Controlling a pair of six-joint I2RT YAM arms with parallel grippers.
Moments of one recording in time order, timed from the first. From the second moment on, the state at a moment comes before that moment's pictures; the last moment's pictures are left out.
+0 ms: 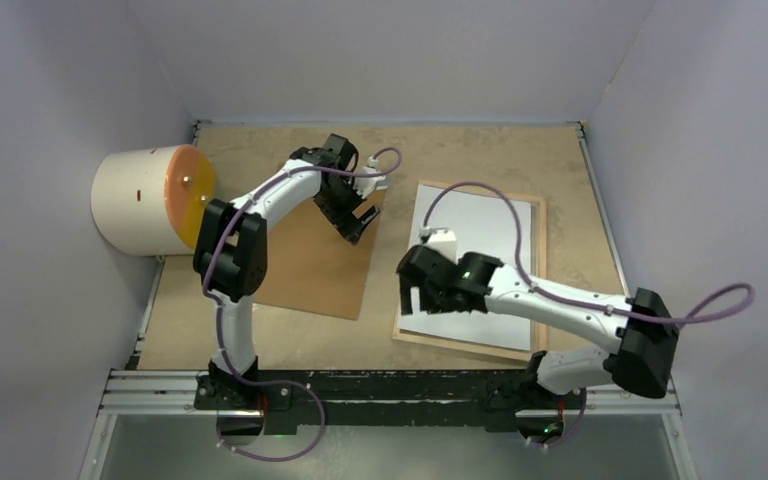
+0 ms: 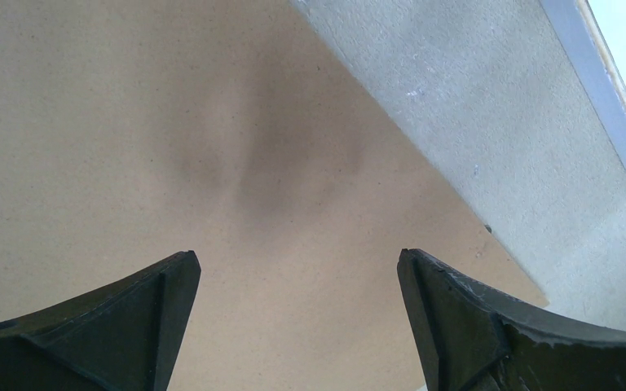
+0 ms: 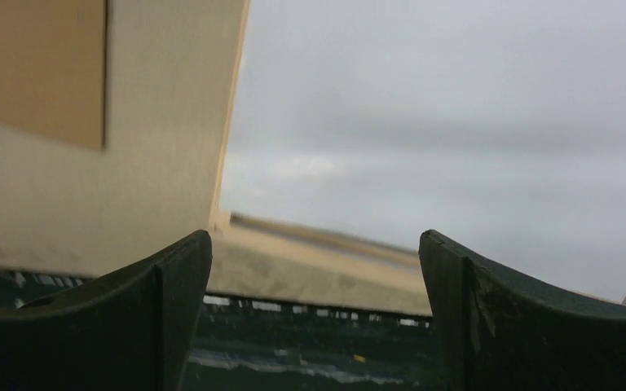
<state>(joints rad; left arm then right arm) -0.43 2.02 1.65 -0.90 0.26 0.43 1.11 1.36 1.03 -0.92 0.38 0.92</state>
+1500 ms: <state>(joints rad) -0.46 2.14 1.65 -0.70 0.23 0.40 -0.21 1.41 0.59 -0.05 -0.23 0.99</state>
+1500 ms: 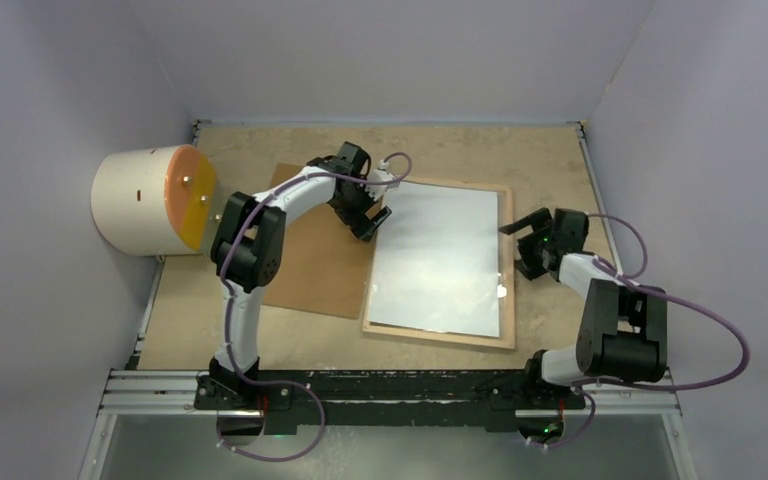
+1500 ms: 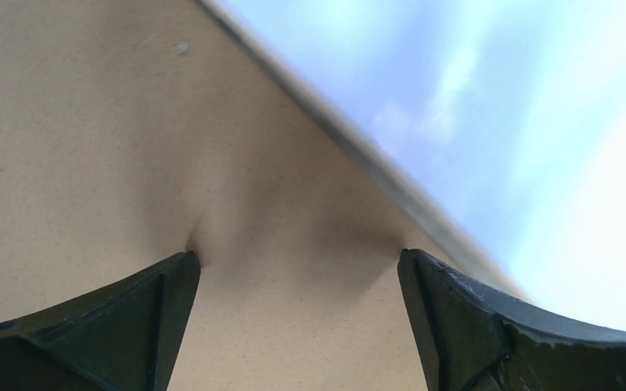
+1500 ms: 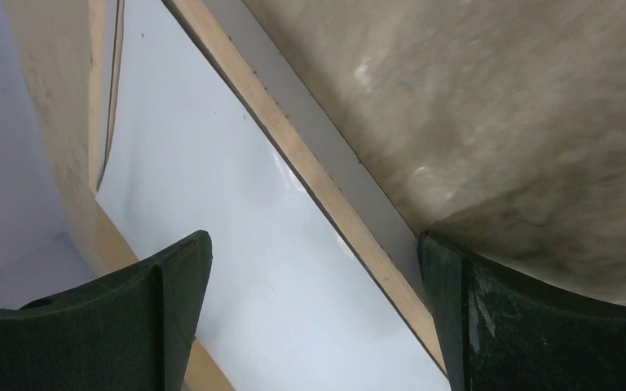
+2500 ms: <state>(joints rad) -0.44 2.00 1.60 -0.71 0.12 0.43 -0.03 1.38 0.67 -0.24 -0.07 0.95</state>
